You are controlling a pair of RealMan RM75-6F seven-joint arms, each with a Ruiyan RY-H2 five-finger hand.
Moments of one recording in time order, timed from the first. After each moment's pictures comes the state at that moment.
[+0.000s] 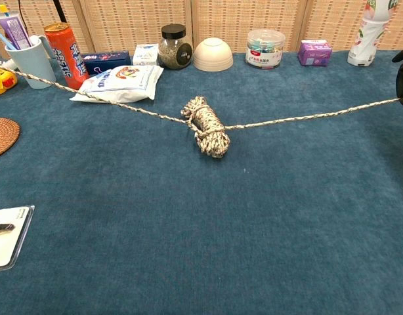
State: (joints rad) left arm -0.59 -1.22 -0.25 -1.34 0.83 1.04 0.31; right arm 0.49 -1.44 0.22 -1.35 -1.13 1.14 -0.25
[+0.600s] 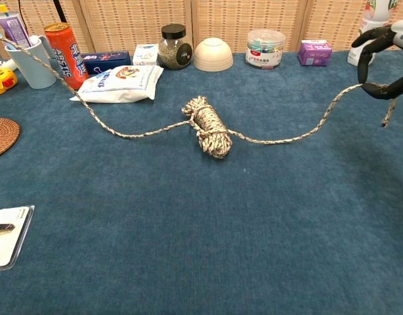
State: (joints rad) left arm -0.65 -1.22 -0.27 -1.56 0.92 1.07 0.37; right arm 0.54 -1.41 0.25 -1.53 -1.18 1.13 -0.24
